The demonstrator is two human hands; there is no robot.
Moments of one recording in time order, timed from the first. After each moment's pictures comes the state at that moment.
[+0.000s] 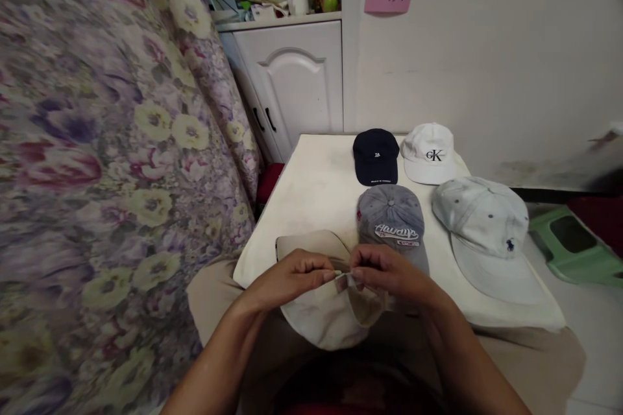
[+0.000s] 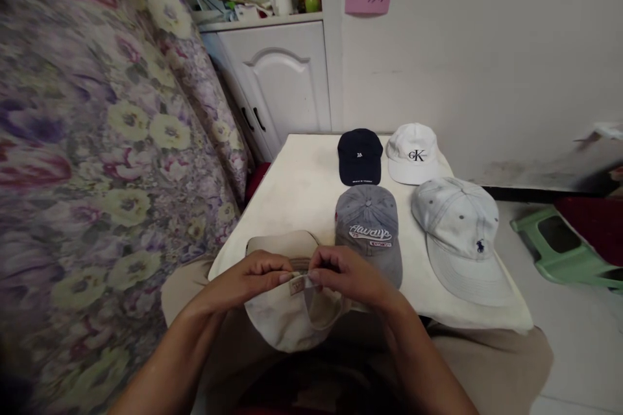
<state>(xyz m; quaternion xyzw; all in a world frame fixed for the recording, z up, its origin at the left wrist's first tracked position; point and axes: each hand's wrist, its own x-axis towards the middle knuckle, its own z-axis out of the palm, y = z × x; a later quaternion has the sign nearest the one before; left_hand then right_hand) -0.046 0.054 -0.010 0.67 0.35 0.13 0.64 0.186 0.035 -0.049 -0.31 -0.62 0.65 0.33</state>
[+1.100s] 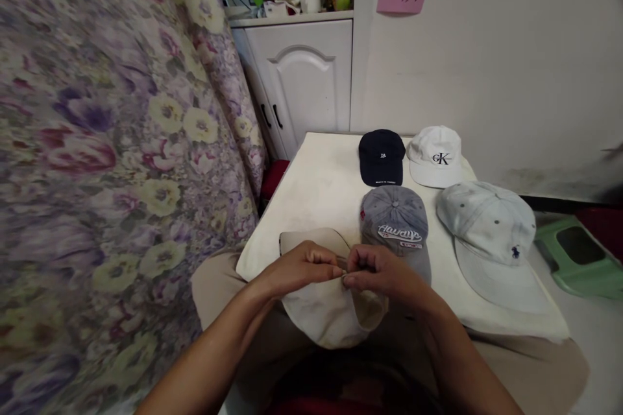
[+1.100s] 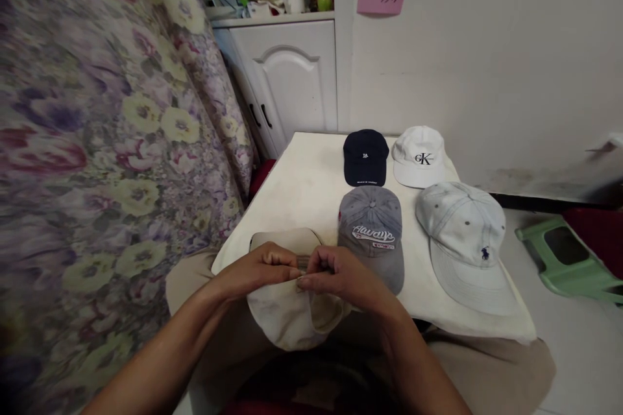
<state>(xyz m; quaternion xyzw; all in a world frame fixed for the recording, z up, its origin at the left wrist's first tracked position) -0.039 0.056 -0.010 0.63 0.38 0.13 0.67 0.172 0.031 -0.048 -0.36 -0.58 0.66 0.31</state>
